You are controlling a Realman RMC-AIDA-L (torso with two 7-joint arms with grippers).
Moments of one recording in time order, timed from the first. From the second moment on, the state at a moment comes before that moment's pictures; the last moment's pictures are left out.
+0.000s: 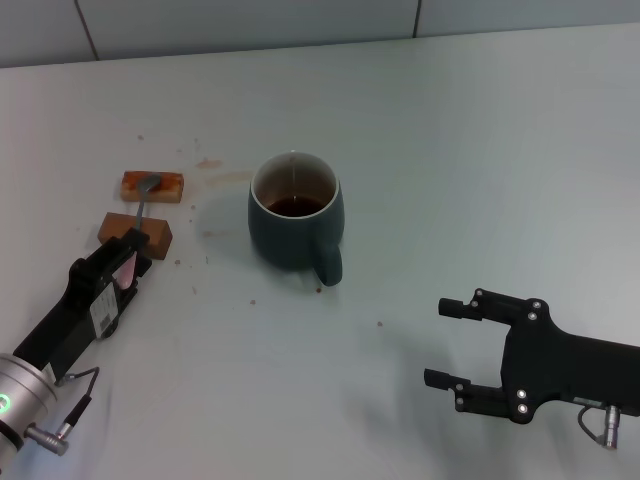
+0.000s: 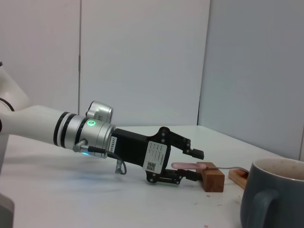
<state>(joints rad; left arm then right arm) -0.22 -2.07 -0.93 -0.19 2.89 1.17 -1.76 0.40 2.08 -0.26 -0.27 -2.33 -1.69 0.50</state>
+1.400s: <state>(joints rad) -0.23 -2.07 -0.94 -0.21 2.89 1.25 -1.65 0.41 2.08 -0.26 -0.26 -2.33 -1.68 0.50</state>
